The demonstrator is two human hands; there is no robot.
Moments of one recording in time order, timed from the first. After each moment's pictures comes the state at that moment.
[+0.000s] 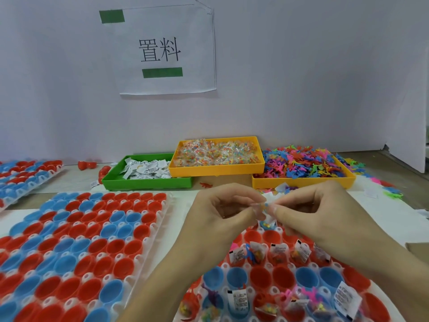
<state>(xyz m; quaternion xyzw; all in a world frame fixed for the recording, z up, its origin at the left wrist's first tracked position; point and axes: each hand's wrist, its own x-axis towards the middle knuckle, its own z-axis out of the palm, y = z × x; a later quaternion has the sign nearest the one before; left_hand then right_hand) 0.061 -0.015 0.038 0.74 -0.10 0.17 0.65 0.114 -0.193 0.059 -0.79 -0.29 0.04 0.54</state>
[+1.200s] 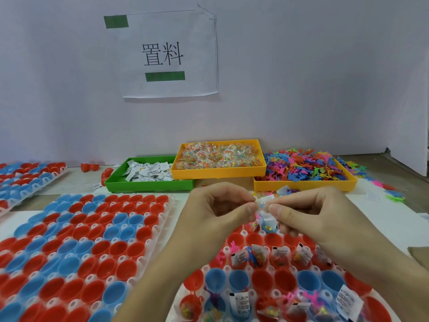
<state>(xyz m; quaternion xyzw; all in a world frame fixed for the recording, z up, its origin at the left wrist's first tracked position) 0.063 -0.003 0.039 0.72 -0.10 0.17 0.67 0.111 -0.193 0.061 -0.75 -0.27 0.07 0.60</state>
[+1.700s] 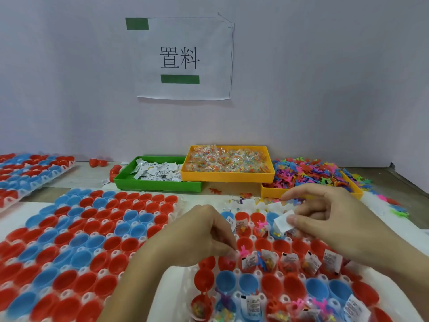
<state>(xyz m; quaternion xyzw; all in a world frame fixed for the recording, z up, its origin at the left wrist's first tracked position) 0.059 0.050 0.038 0.94 -0.07 -0.04 0.33 0.129 -0.197 0.064 -0.83 -0.26 0.08 0.49</state>
